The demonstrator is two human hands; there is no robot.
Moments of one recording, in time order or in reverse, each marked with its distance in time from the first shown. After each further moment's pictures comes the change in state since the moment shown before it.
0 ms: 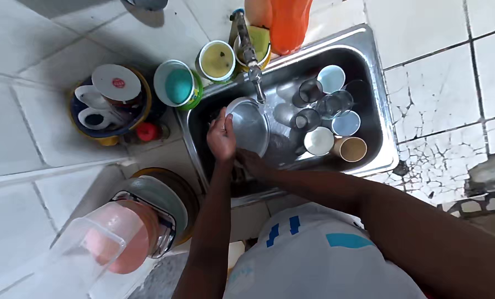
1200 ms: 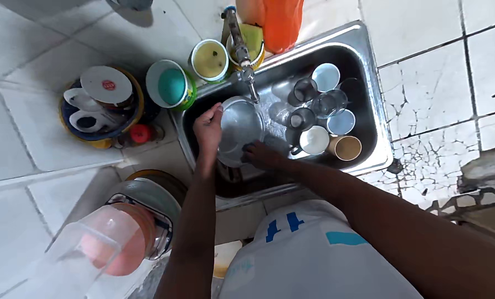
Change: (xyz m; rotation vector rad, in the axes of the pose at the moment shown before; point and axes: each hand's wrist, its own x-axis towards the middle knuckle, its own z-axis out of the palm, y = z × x) left_hand 0.041 -0.008 -0.010 -0.305 -0.228 -0.188; right_hand 0.040 0.091 -0.065 -1.107 -0.106 -0.657
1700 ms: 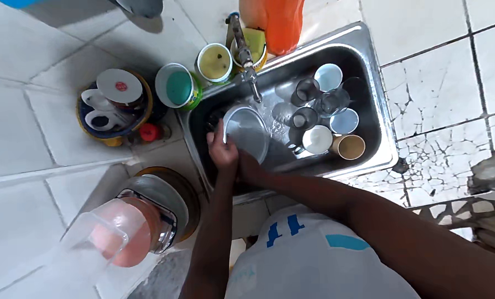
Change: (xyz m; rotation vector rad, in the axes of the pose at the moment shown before) left_hand -0.083 -0.008 0.018 0.348 0.203 0.072; right_hand 0.031 -0.110 -0.038 0.616 0.114 0.467
